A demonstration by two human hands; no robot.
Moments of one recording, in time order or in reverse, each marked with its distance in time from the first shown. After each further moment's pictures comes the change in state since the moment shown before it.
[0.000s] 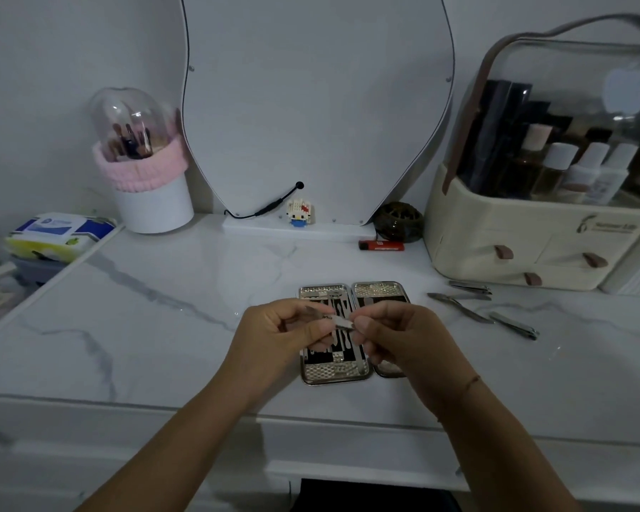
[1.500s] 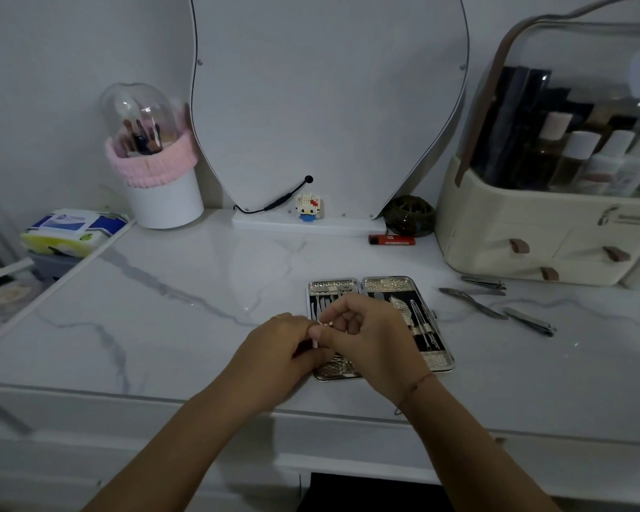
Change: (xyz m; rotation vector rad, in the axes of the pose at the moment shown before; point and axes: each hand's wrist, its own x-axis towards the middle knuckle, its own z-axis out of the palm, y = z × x) left_hand -0.002 -0.013 -0.020 1.058 -0.219 0.169; right_hand 0.018 0.022 0.038 -0.397 0.001 -0.265
